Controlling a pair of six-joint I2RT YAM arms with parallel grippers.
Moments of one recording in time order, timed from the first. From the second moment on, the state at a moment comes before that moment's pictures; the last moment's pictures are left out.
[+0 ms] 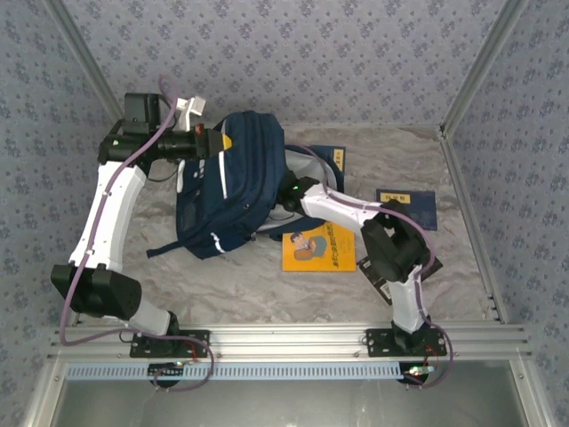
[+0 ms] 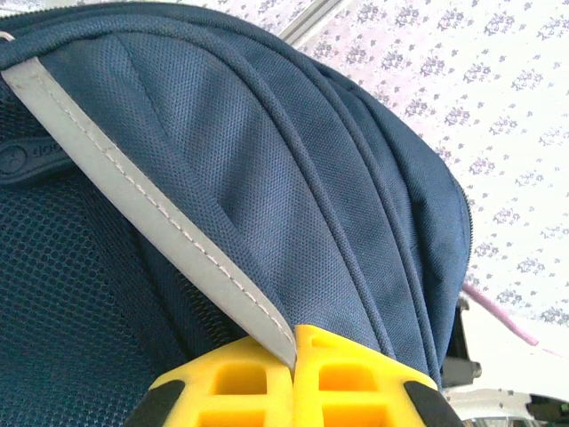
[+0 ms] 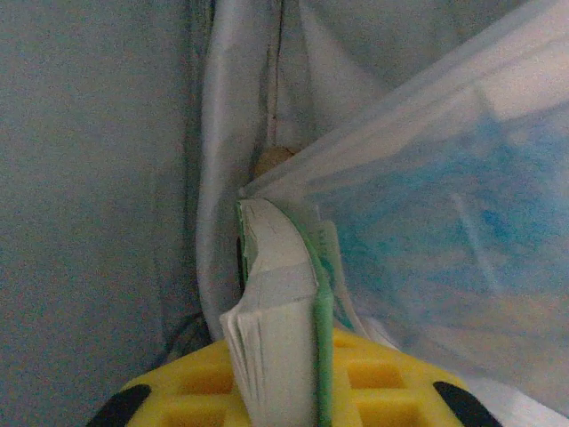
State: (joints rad) left arm -0.14 1.51 1.72 -0.86 0.90 -0.32; right arm 0.80 2.03 1.58 -0.20 -0.30 0.79
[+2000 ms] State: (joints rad) left arm -0.38 1.38 1.29 -0.82 0.14 -0.27; right arm 0.35 1.50 0.80 -0.42 -0.19 0.58
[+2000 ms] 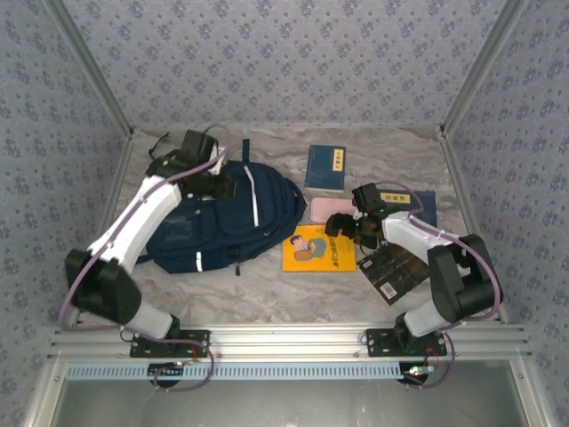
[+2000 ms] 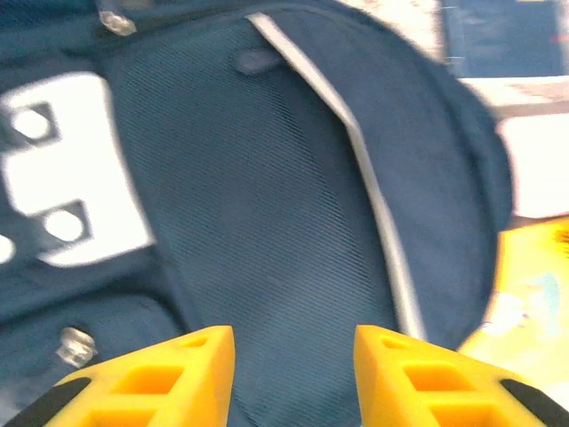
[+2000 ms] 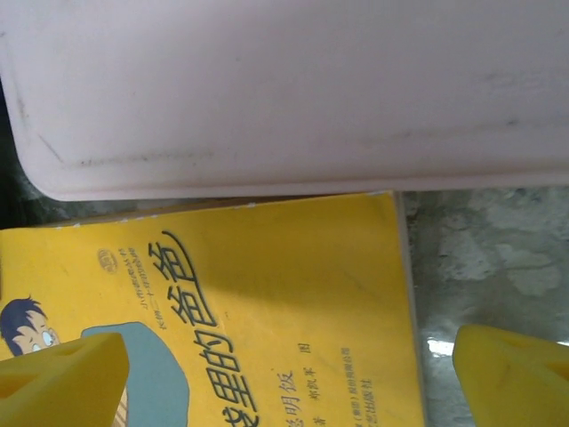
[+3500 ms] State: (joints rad) left arm -0.89 1.48 0.67 -0.37 0.25 -0.61; right arm 0.59 1.67 0.93 -0.50 -0.38 0.39
